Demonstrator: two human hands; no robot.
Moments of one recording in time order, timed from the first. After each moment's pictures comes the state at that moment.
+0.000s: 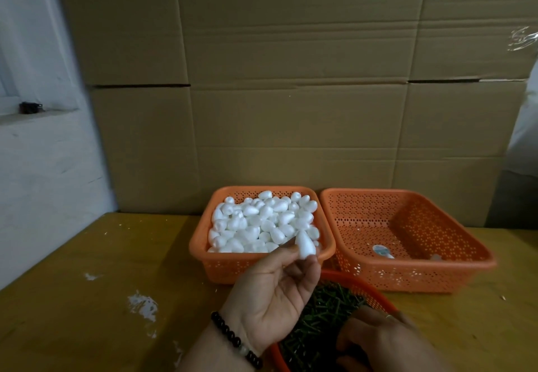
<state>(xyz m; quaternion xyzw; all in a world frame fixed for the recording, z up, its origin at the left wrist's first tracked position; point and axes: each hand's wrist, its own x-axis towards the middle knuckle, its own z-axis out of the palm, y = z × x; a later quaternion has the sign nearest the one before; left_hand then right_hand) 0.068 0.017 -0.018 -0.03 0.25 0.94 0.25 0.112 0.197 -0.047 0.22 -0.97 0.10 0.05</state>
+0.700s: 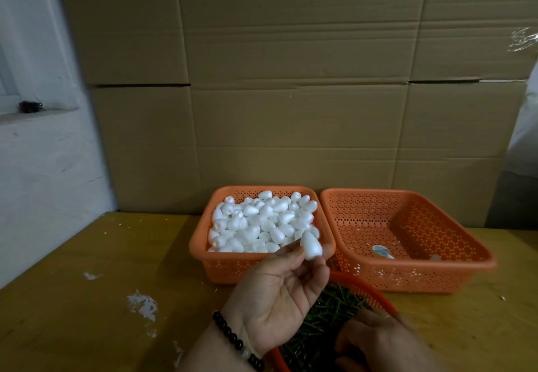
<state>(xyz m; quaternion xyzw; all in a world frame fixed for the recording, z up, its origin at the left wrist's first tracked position) 0.070 0.018 -0.017 0.02 0.28 0.93 0.25 0.110 0.196 -0.053 0.21 -0.97 0.10 0.05</state>
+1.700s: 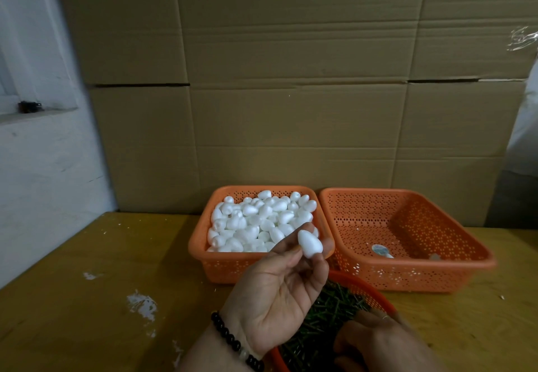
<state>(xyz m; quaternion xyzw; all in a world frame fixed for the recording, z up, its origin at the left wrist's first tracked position) 0.073 0.018 -0.013 0.07 0.25 0.93 0.26 0.109 0.196 -0.055 0.21 -0.97 0.09 0.05</state>
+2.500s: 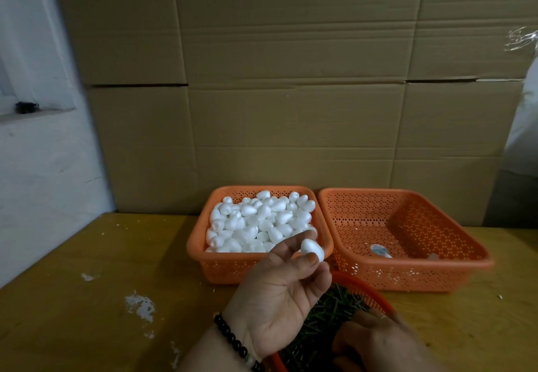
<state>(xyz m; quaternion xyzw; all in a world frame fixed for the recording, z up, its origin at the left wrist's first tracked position) 0.077 0.025 -0.012 0.09 0.32 0.92 0.22 0.109 0.196 -0.053 0.21 -0.97 0.09 0.03</state>
